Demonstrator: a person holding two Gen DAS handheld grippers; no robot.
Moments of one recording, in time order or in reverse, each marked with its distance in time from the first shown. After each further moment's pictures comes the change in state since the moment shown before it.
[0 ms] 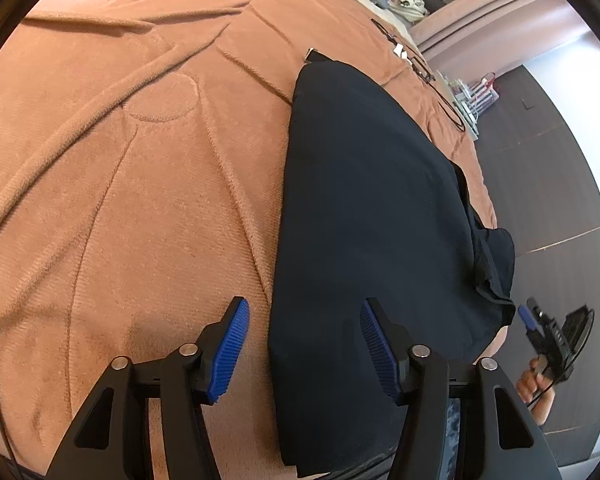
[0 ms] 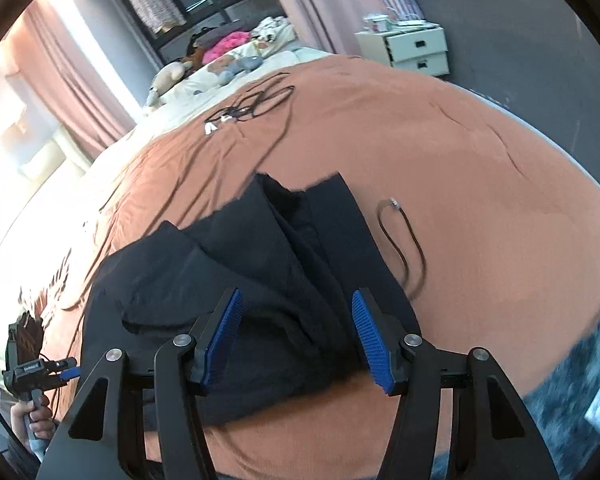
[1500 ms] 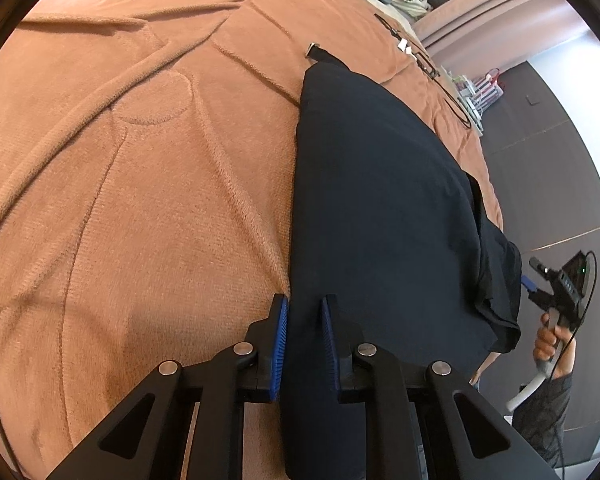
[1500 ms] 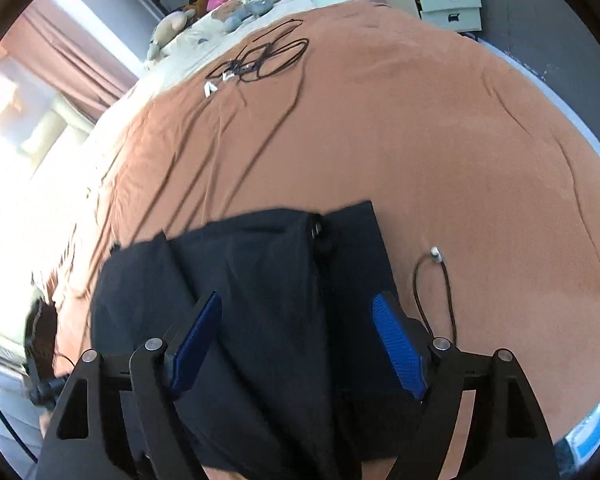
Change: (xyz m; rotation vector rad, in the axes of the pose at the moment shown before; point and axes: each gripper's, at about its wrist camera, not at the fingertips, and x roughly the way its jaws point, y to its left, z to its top) left arm 0.012 -0.003 0.010 0.007 0.018 0.018; right arm 0.083 -0.030 0.115 0.039 0.249 0.074
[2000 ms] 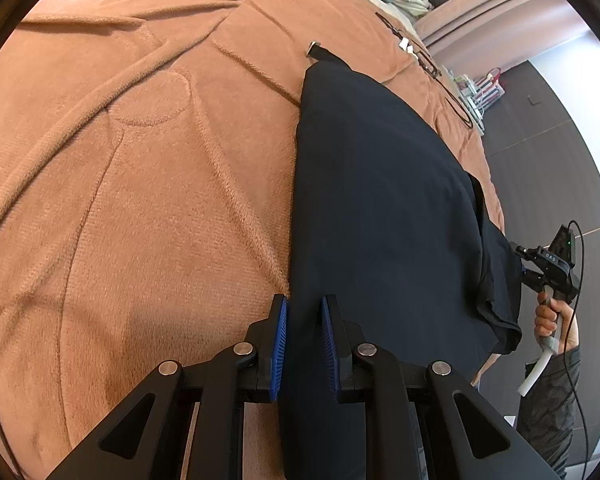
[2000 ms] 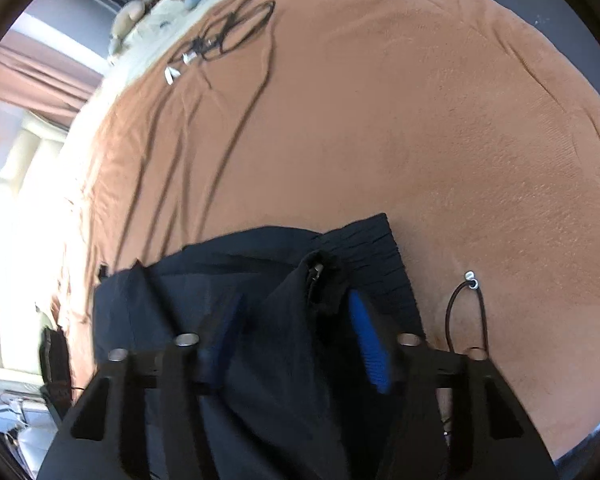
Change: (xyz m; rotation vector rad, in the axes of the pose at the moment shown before) left arm 0.002 -0.002 0.000 -0.001 0.001 0.004; right arm 0.059 0.000 0.035 0.088 0.141 -0.064
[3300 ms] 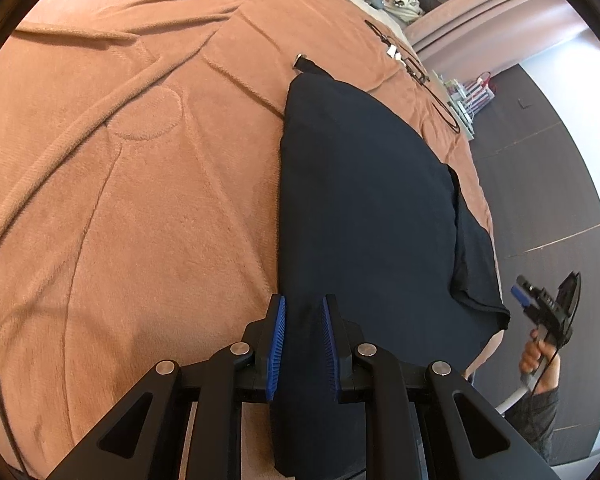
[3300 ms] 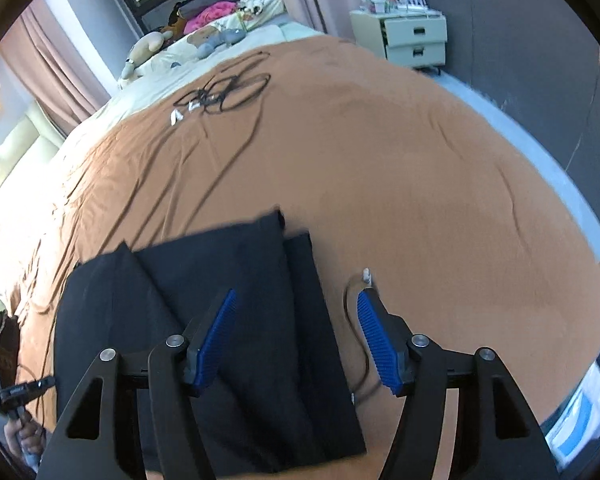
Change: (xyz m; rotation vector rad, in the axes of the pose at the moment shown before) left arm -0.019 -0.001 -0.005 0.010 -0.019 -0.033; right arm -0.074 -0.013 -0.105 -0.104 -0.269 -0.094
